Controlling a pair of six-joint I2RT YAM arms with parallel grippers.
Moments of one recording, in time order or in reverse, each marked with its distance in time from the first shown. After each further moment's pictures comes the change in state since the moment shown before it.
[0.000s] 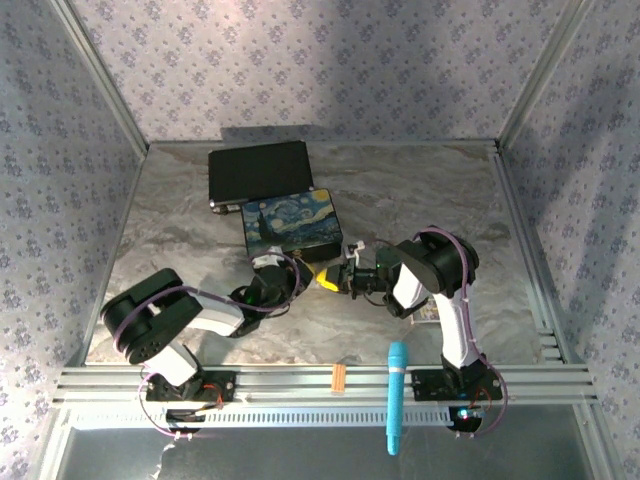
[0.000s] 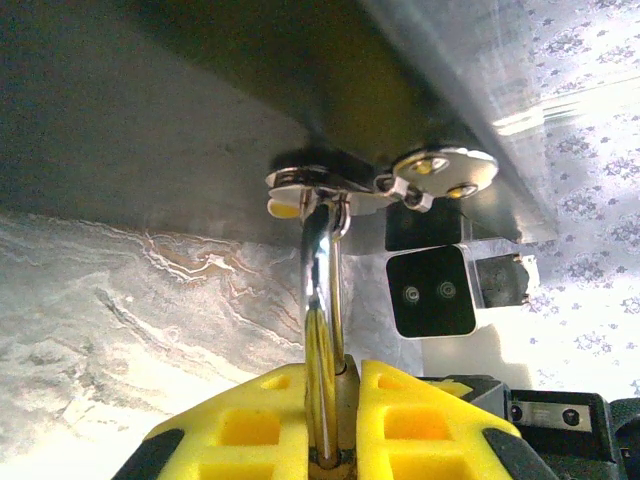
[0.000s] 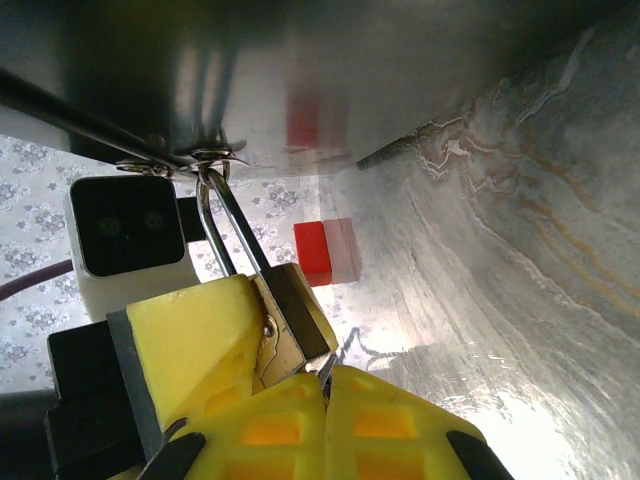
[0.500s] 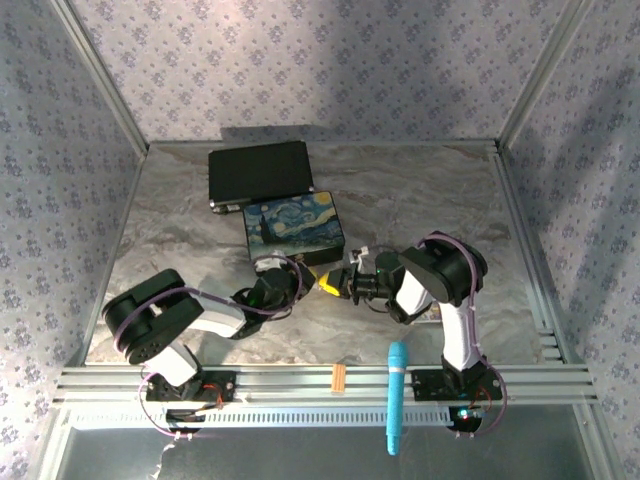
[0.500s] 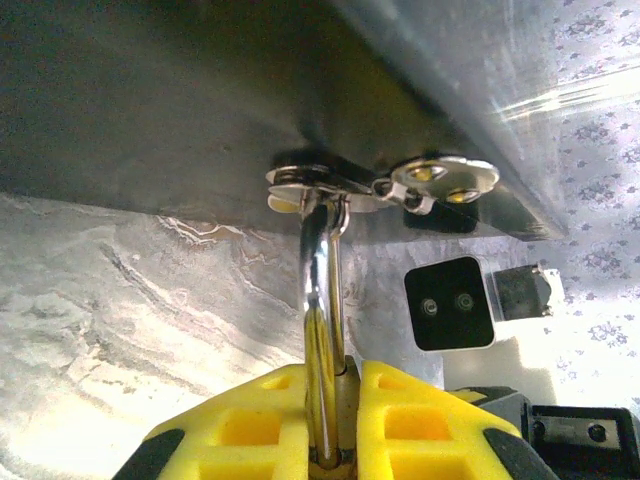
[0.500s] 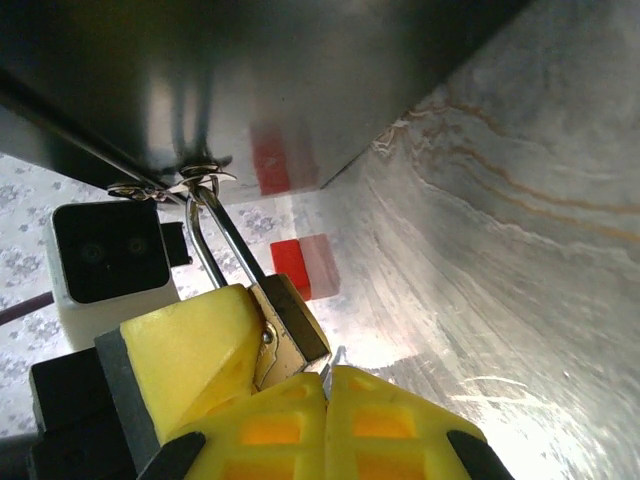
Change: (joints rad) left arm -0.034 0.005 0.009 -0.045 -0.021 -0.019; right arm 0.050 -0.104 -0.081 -0.099 0.151 0.000
